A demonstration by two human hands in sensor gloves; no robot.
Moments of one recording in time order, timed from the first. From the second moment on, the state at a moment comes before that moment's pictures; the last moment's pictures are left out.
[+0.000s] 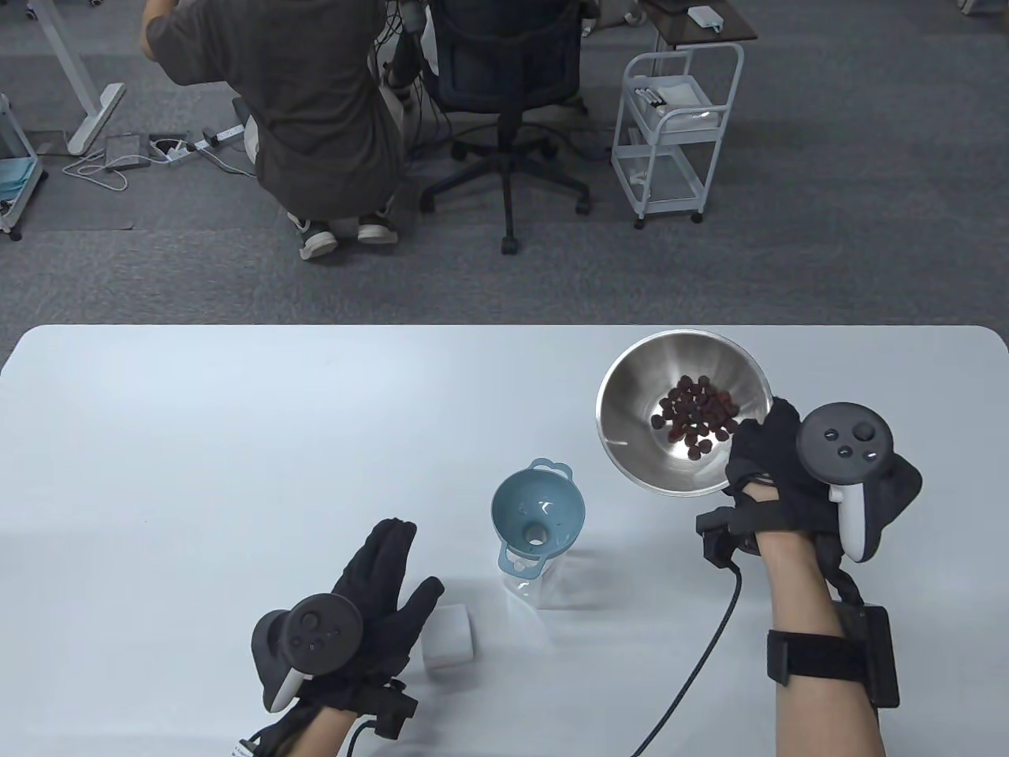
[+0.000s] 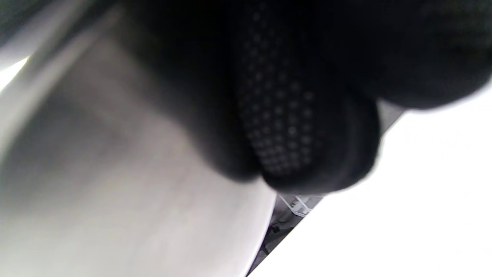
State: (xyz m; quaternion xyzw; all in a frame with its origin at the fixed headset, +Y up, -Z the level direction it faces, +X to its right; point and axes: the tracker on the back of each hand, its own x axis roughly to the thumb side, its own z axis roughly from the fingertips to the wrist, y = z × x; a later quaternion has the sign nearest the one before) left_hand -0.196 -0.704 -0.263 0.09 -0.12 0.35 0.92; right_hand 0.236 -0.543 -0.345 -0.14 -0.19 0.91 0.34
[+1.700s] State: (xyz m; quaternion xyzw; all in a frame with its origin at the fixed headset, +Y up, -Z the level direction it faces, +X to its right) left_hand -0.199 -0.705 -0.263 0.10 -0.12 0.35 0.93; right_hand 0.091 -0.539 -0.297 0.13 -0.40 0.91 0.00
